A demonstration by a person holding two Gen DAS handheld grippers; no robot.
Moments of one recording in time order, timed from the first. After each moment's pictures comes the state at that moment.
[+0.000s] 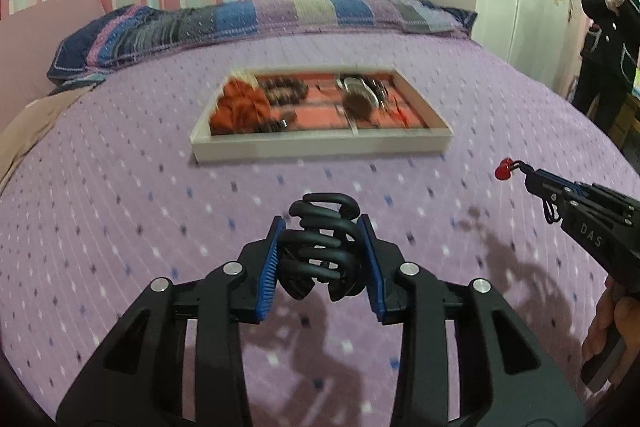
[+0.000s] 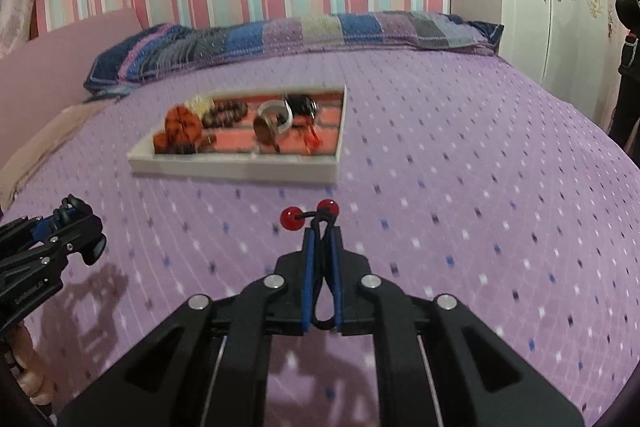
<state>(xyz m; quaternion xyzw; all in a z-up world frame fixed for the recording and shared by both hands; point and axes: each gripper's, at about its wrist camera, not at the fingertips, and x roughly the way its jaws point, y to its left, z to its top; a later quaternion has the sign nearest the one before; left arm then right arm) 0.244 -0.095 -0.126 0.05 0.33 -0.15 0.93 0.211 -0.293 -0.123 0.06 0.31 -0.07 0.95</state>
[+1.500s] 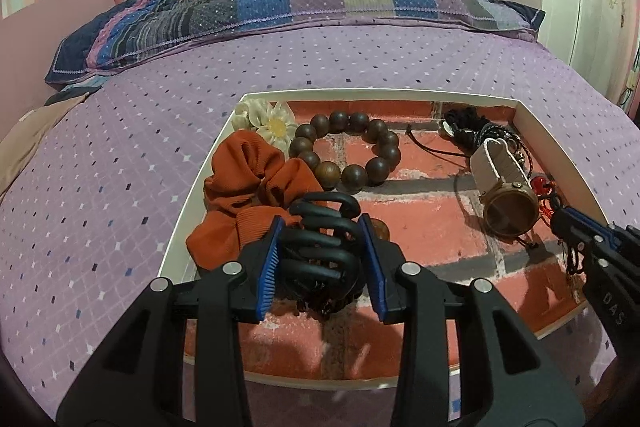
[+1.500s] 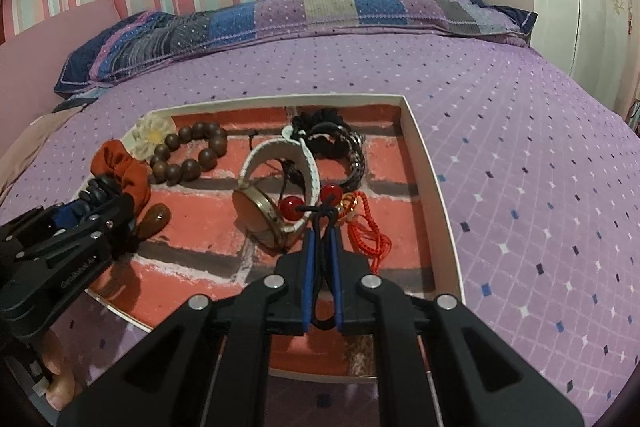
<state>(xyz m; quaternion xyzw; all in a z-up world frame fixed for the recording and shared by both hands) 0.475 -0.113 -0.181 0.07 0.35 -0.08 0.93 0.420 -0.274 -0.172 0.06 0.34 -0.08 0.93</state>
